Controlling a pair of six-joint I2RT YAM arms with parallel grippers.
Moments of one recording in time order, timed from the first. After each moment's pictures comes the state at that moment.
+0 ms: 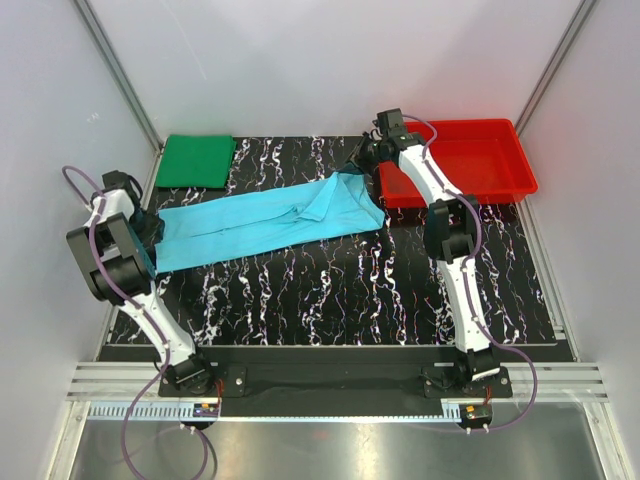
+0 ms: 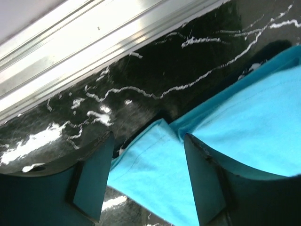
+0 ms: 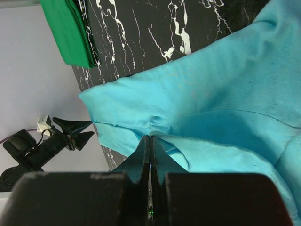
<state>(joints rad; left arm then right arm) 0.47 1.97 1.44 -0.75 -0.18 -0.62 0.28 2.57 2.43 -0.66 -0.57 0.86</state>
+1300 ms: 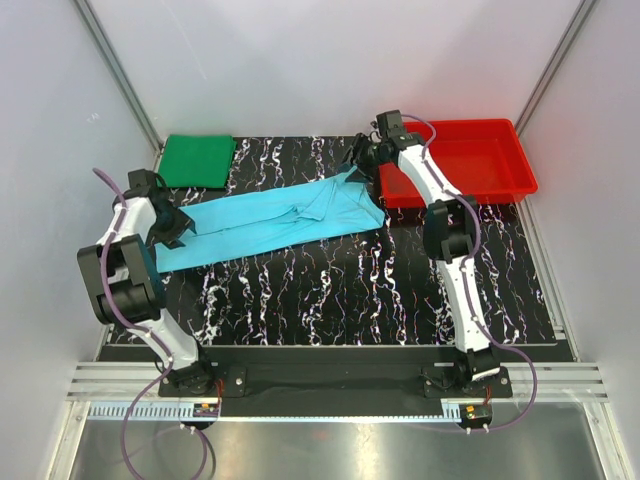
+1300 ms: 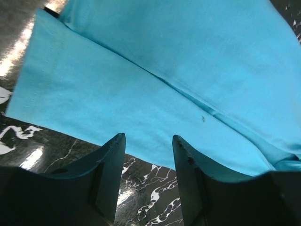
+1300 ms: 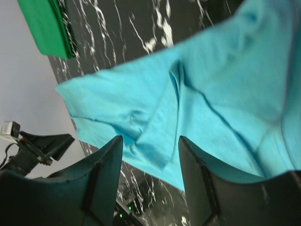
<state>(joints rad) 0.31 1.72 1.24 -0.70 0.06 -0.62 0.28 2.63 2.51 -0.72 -0.54 0.77</state>
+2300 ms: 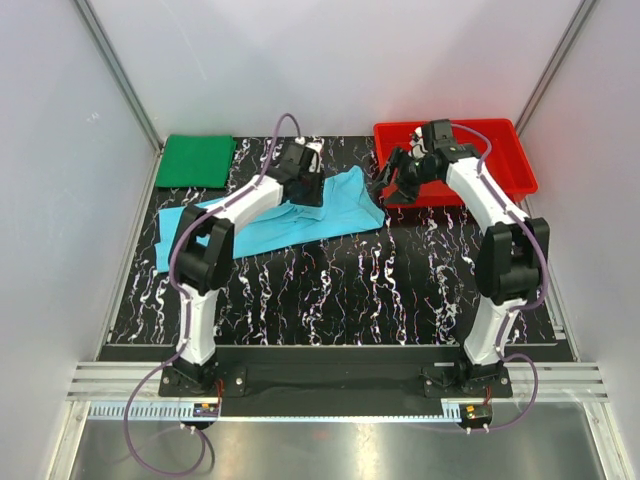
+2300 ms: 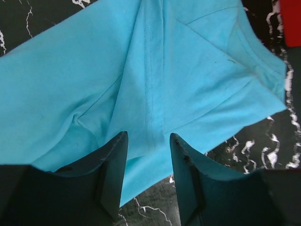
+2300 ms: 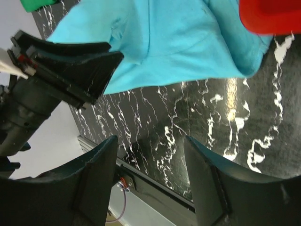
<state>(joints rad) -0.47 2.07 1.66 -0.44 0.05 -0.28 0.20 1.91 1.69 -0.75 -0.53 0.63</state>
